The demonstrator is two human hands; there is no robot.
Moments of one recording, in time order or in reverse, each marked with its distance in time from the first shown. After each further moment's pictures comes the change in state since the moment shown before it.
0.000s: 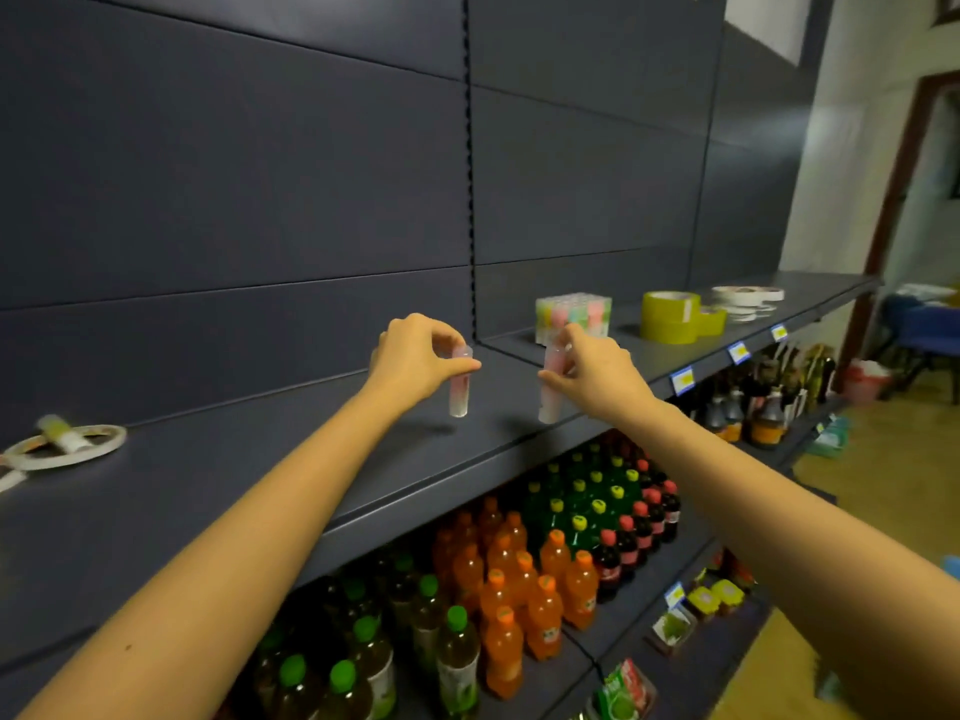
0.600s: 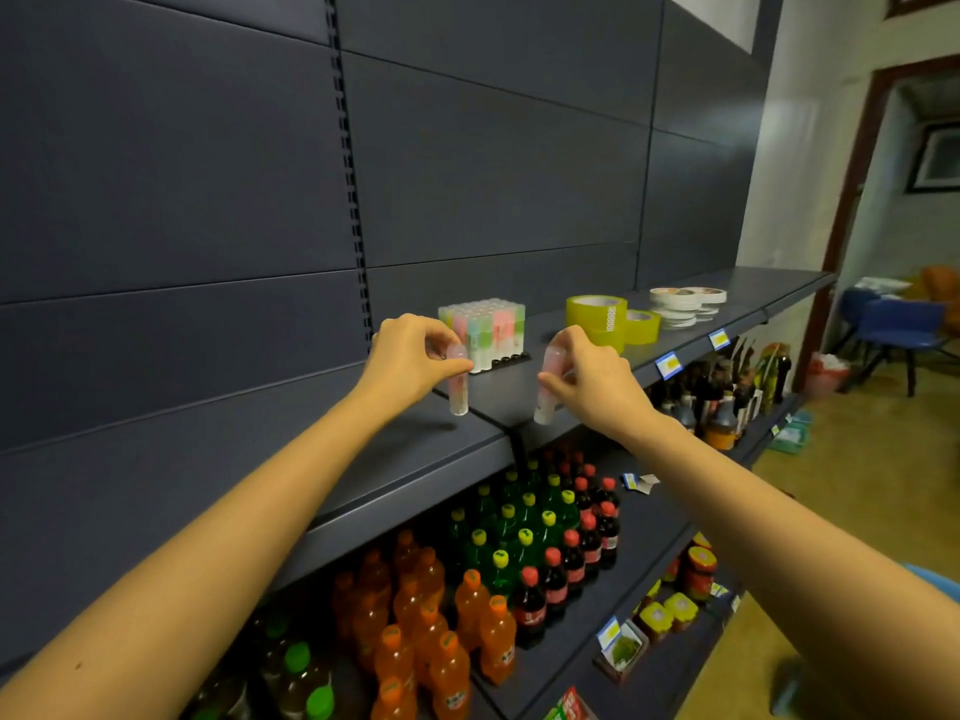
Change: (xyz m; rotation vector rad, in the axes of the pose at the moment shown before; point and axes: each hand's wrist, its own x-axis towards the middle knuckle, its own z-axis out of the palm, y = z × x) left_hand 0.094 0.076 0.141 -0.044 -0.003 0.119; right_hand 0.065 0.169 -0.025 0.042 0.056 0.014
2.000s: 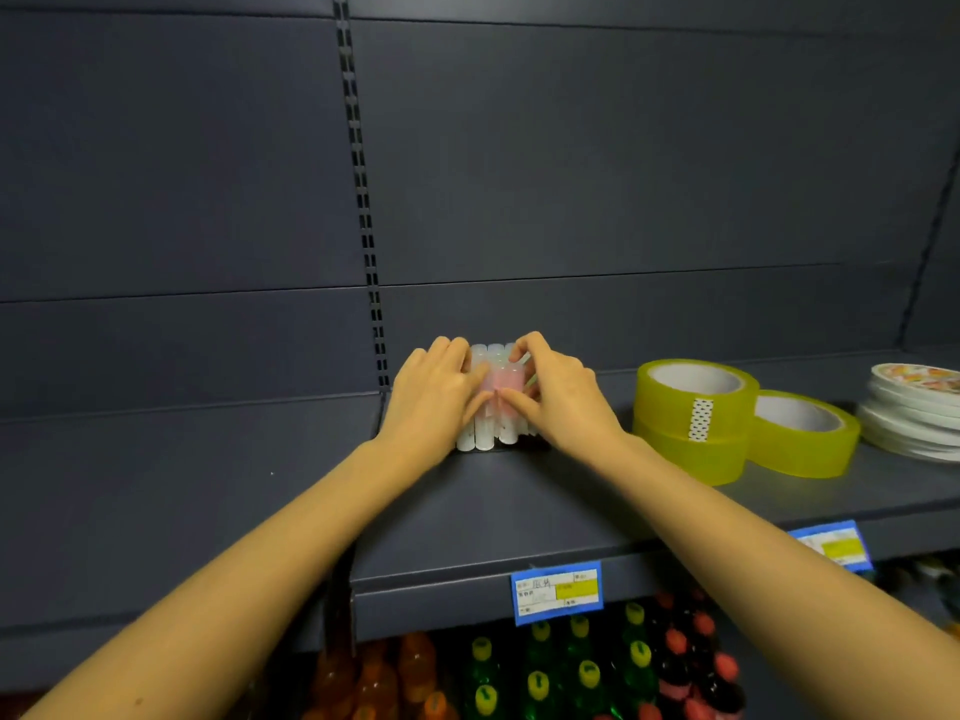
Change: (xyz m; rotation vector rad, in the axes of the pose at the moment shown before) left_hand 0.150 -0.026 0.162 1.089 0.068 -0.096; right_hand 0.233 0.115 0.091 0.360 -0.203 -0.563
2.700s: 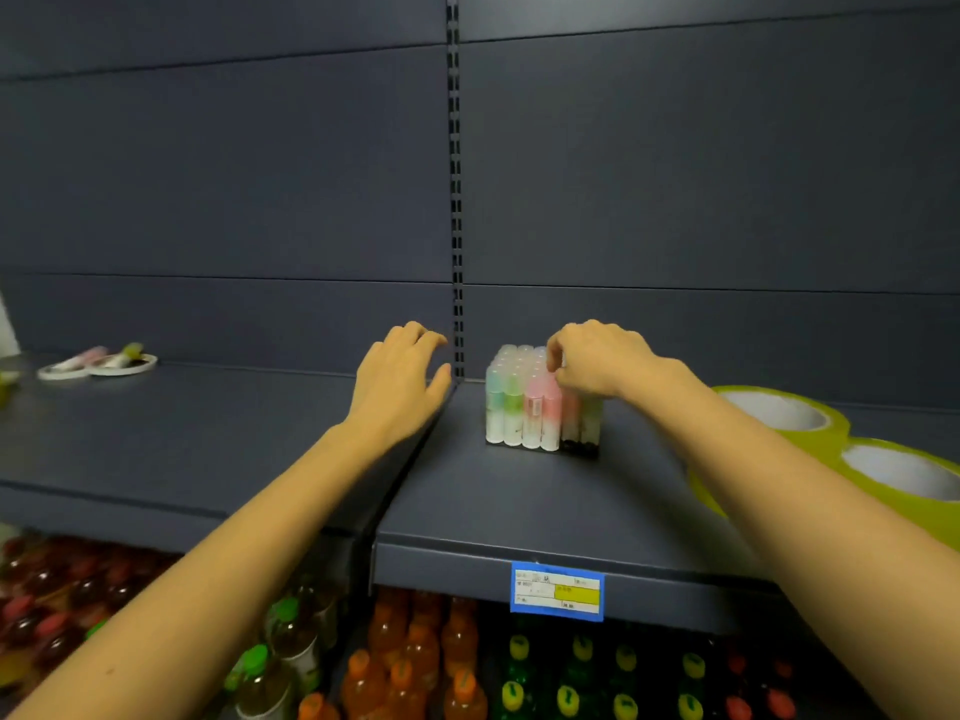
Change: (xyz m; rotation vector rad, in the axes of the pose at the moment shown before) left_hand -0.036 -0.033 -0.030 -0.071 0.026 -0.456; right_hand 0.042 -0.019 -0.041 -0.386 -0.348 -0.153
